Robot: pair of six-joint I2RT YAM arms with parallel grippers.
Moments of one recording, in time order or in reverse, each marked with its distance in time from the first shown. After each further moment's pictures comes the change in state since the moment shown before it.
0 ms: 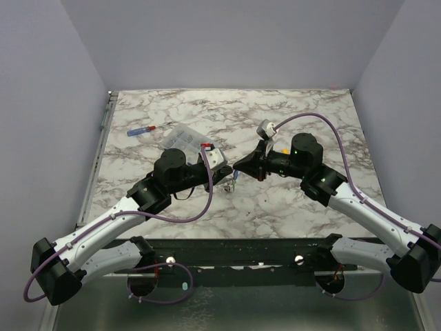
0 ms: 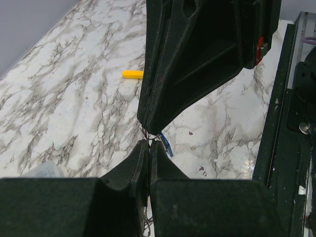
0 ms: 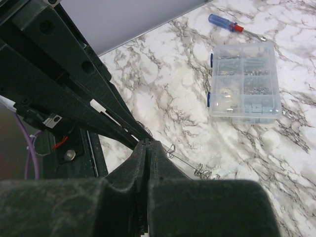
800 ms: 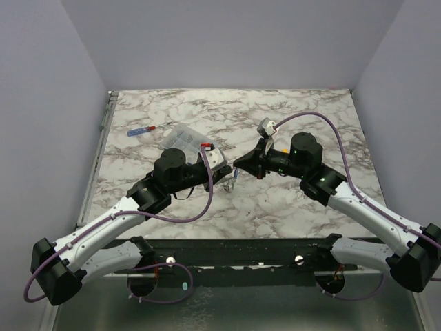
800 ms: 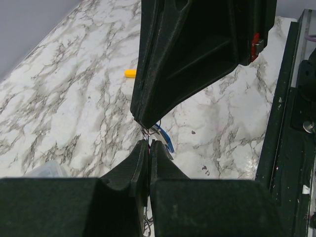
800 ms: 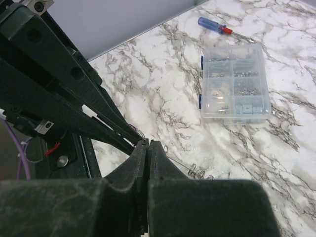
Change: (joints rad) left arm 0.003 0.000 0.000 -0.001 0.000 0.001; right arm 0.003 0.006 0.007 0.008 0.048 -0.002
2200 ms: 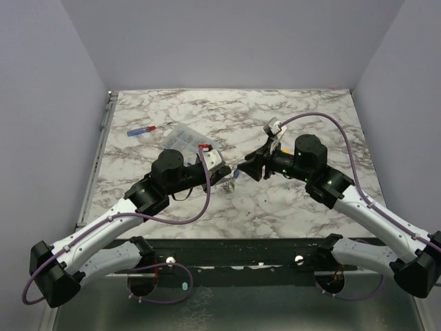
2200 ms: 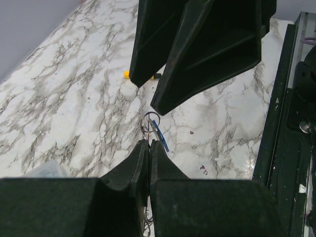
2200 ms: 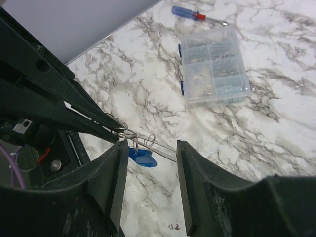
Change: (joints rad) left arm 0.002 -0.024 -0.003 -0.012 0.001 0.003; right arm 0.003 -0.043 0.006 -0.109 0.117 0.044
